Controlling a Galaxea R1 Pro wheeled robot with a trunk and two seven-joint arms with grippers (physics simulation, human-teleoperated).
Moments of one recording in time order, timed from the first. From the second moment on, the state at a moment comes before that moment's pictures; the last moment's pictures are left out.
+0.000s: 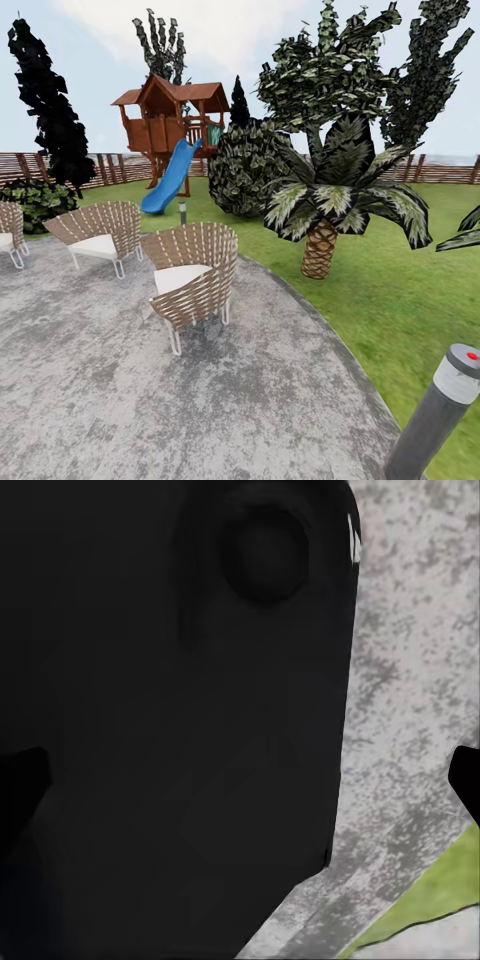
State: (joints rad) left arm 0.00 0.00 0.00 0.00 0.00 0.00 0.00; right arm 0.00 0.00 0.00 0.00 0.00 0.00 0.00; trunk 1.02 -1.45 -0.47
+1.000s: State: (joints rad) left arm 0.05 -0.04 0.00 -0.06 0.00 0.00 0.00; right arm 0.00 -0.01 0.00 0.00 0.00 0.00 0.00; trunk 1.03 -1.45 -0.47
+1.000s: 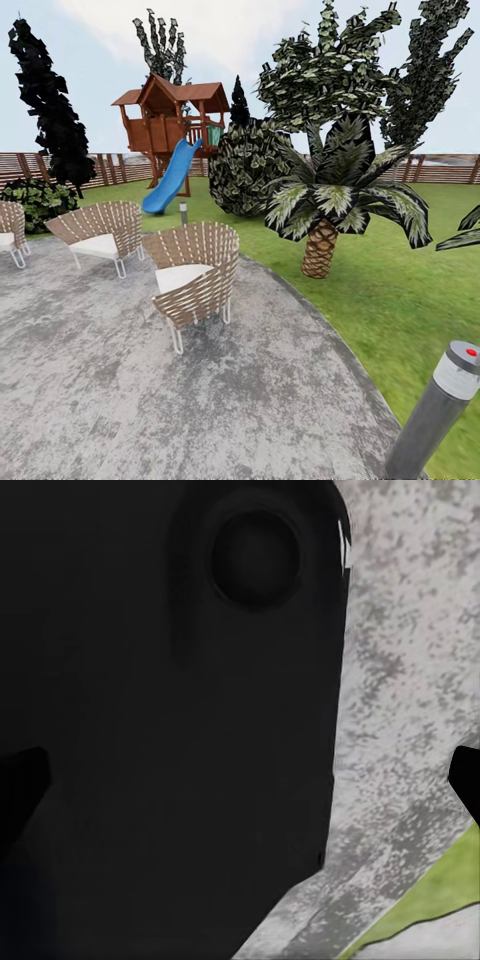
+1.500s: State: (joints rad) left arm 0.06 -0.04 0.01 -0.07 0.00 0.00 0.00; right arm 0.00 -0.01 0.00 0.00 0.00 0.00 0.00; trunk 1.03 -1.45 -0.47
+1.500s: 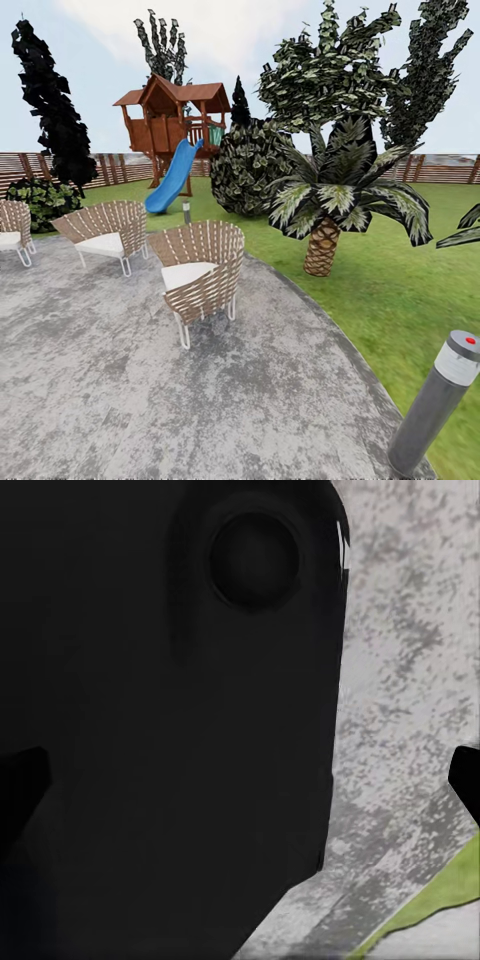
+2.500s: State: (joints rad) left arm 0.06 -0.04 0.00 -0.07 0.00 -0.04 0.00; right arm 0.00 0.00 0.00 0.00 -0.01 -0.06 0.00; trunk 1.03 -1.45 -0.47
